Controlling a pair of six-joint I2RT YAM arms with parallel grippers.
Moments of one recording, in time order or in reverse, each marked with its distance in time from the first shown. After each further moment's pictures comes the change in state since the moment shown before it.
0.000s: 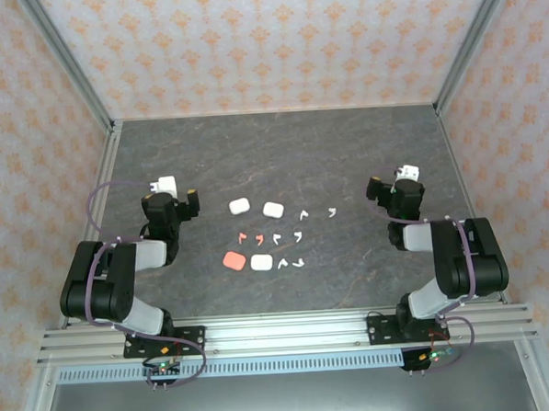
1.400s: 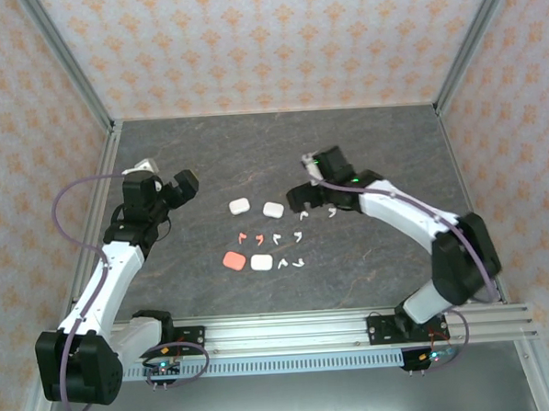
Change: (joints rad) left arm -0.006 -0.467 0.339 -0.943 0.264 -0.534; right arm 0.581 0.045 0.714 -1.173 -0.245 -0.023
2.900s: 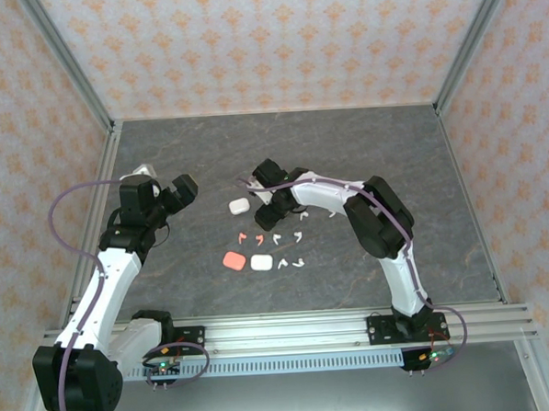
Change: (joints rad) left arm 0.000 -0.061 0.005 -0.095 0.015 -0.040; right arm 0.159 0.542 0.393 -0.143 0.045 -0.224
